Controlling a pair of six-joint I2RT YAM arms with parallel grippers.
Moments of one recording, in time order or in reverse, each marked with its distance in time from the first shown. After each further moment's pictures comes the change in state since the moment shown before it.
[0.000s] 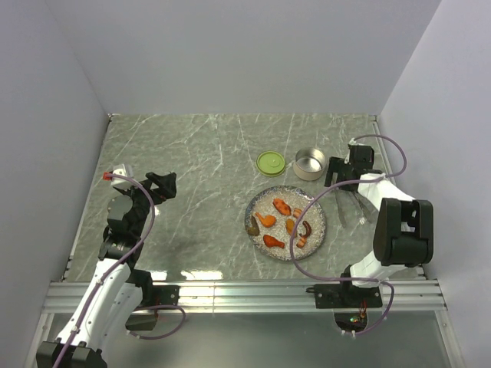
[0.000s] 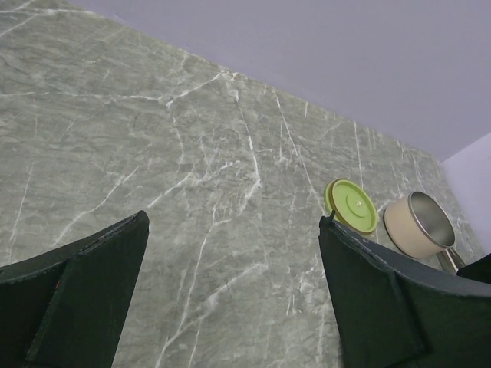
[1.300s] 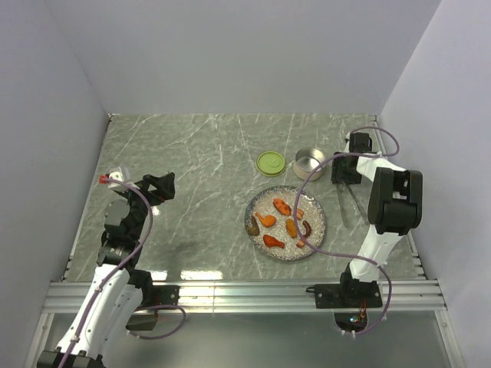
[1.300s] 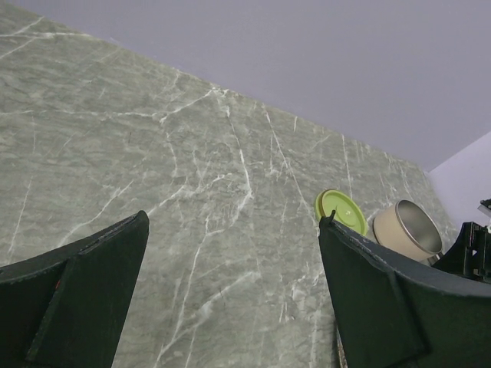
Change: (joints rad) left arm 0.000 -0.066 -0.010 -0.002 0.000 0.000; right arm -0.042 0.315 0.287 -0.122 -0.035 -0.084
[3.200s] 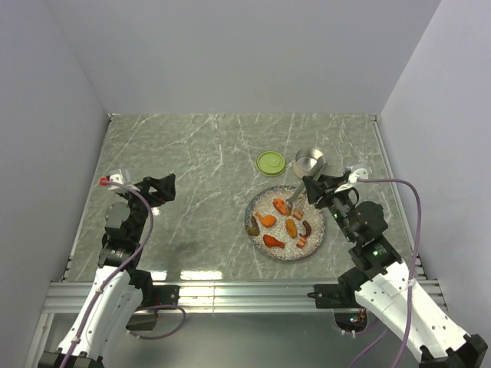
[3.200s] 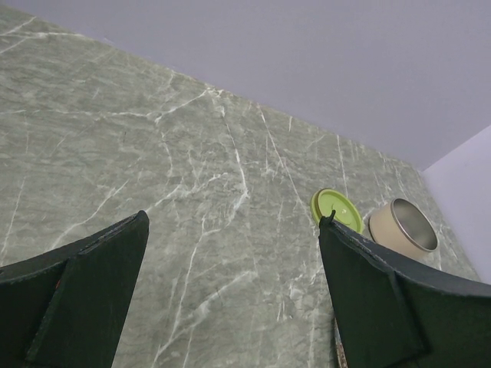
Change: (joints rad) left arm 0.000 -0.018 -0.029 0.028 0.012 -0.007; right arm 0.622 -1.358 -0.694 0.471 0.093 0.150
